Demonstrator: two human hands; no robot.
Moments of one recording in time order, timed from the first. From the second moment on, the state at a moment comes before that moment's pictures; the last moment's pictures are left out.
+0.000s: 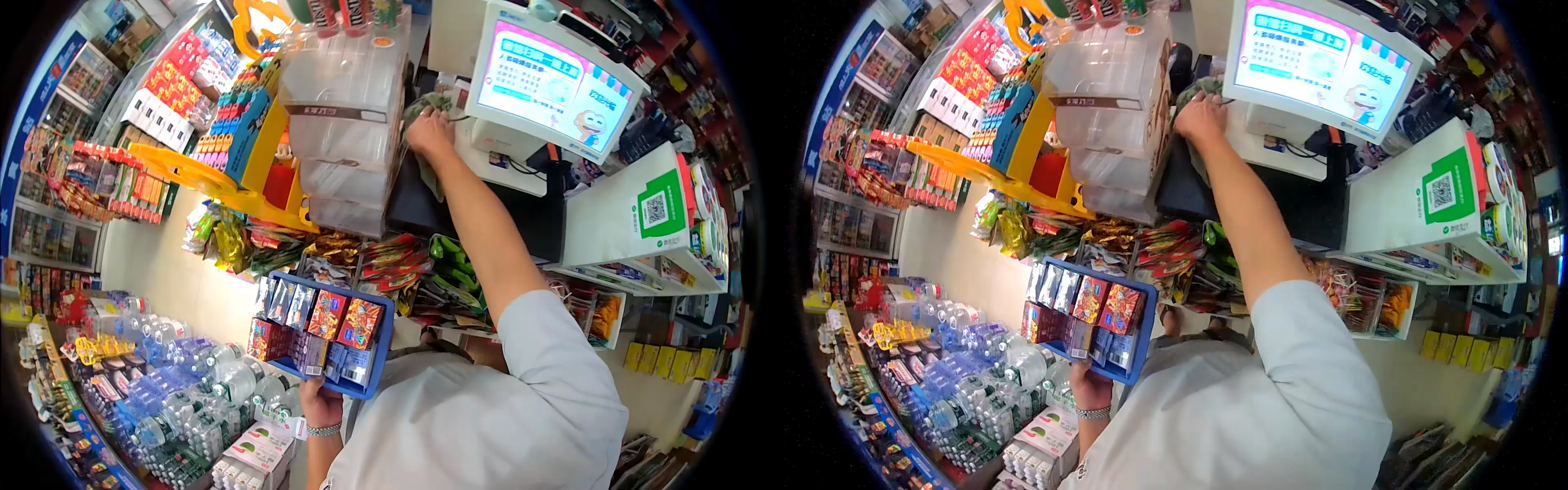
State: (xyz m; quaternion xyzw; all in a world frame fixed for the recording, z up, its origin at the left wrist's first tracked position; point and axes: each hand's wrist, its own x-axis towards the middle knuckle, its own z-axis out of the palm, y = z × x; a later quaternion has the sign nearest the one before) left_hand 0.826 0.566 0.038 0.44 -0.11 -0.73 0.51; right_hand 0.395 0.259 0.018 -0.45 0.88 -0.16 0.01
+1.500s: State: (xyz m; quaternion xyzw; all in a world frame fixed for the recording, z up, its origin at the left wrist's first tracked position) left_hand 0.719 0.549 0.073 0.38 -0.25 -0.84 0.31; right_hand 0.357 0.619 0.003 -0.42 0.89 -0.08 -0.17
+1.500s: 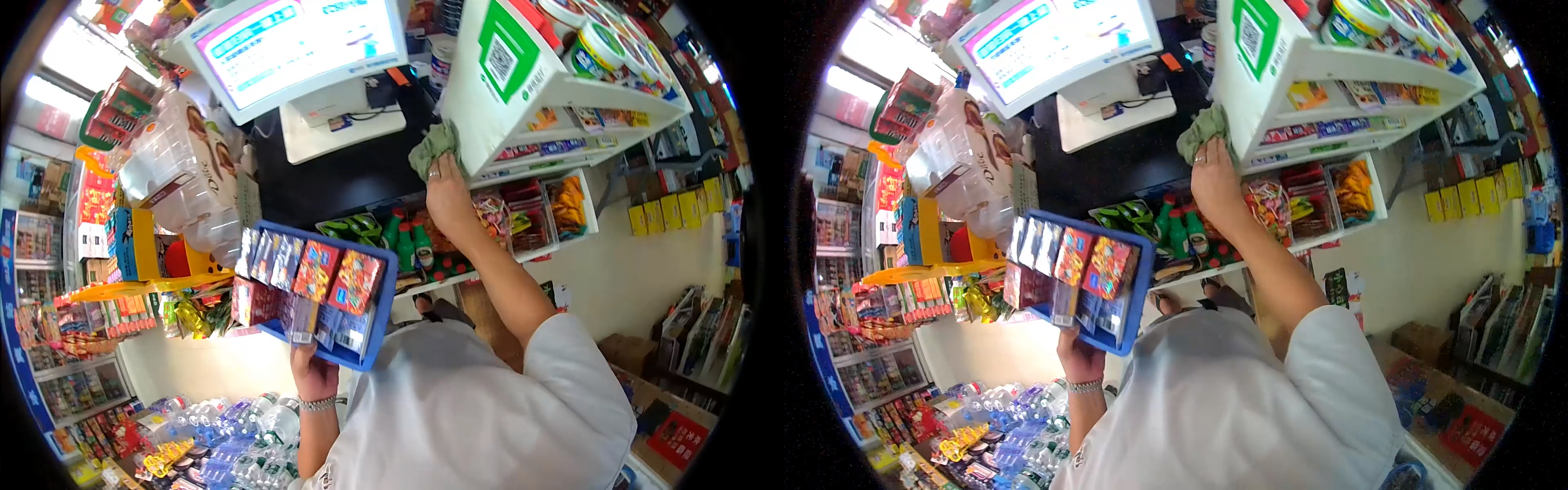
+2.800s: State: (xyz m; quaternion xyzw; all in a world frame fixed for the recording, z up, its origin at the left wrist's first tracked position) left_hand 0.524 0.511 0.036 0.35 -0.30 -0.86 0.24; right_hand 0.474 1.006 -0.006 0.17 0.19 -0.96 0.09
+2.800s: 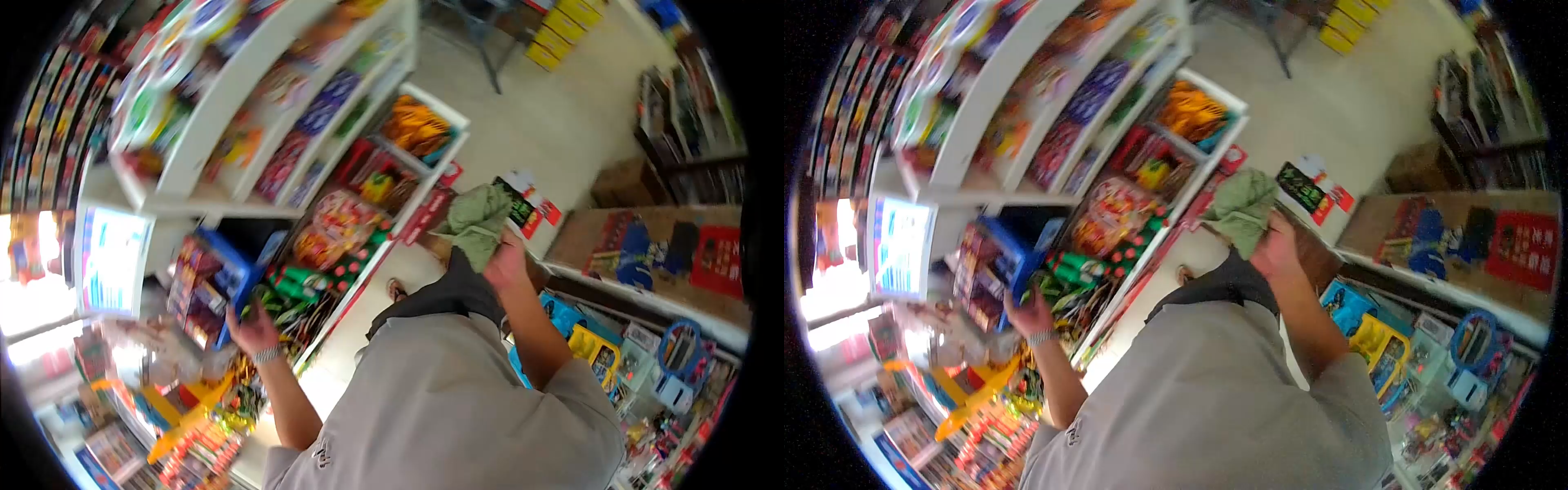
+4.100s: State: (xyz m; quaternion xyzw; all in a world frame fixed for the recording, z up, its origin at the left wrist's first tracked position) left_hand -0.039 1.073 0.173 0.09 -0.71 -0.70 -0.06; right_hand -0.121 1.332 0.161 0.10 0.35 -0.89 0.26
